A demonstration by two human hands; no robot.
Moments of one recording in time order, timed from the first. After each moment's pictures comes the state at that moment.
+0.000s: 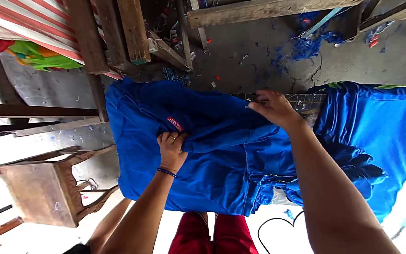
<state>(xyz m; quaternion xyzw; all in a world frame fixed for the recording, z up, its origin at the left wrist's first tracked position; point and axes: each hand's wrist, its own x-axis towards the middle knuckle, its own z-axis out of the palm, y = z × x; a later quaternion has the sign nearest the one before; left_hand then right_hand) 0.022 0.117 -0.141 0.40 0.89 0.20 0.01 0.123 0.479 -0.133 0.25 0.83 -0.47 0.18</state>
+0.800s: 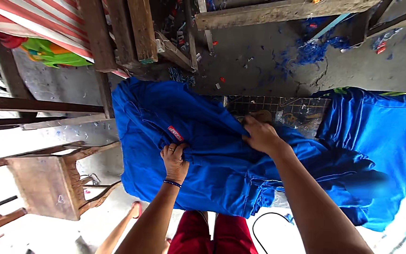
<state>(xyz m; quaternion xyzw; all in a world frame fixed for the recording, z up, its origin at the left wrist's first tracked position) 0.065 0.102 -0.136 0.26 0.94 0.23 0.02 0.136 0.411 -0.129 0.13 0.88 -0.36 0.29</state>
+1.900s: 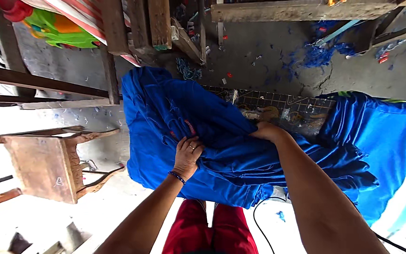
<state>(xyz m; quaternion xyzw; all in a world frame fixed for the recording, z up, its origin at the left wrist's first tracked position) 0.080 0.079 -0.125 0.43 0.87 0.20 0.11 0.143 0.409 -0.196 0.29 0.74 -0.41 0.44</state>
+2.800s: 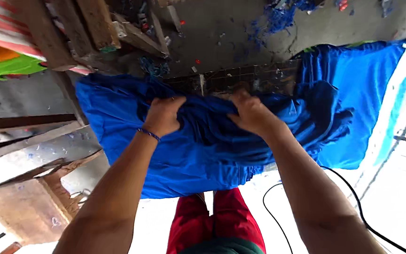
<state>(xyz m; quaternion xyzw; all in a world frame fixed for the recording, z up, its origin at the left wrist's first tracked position) -0.035 0.188 -0.084 0.50 0.80 0.09 0.32 0.164 0.394 -0.062 0.20 0.89 -0.36 0.19</state>
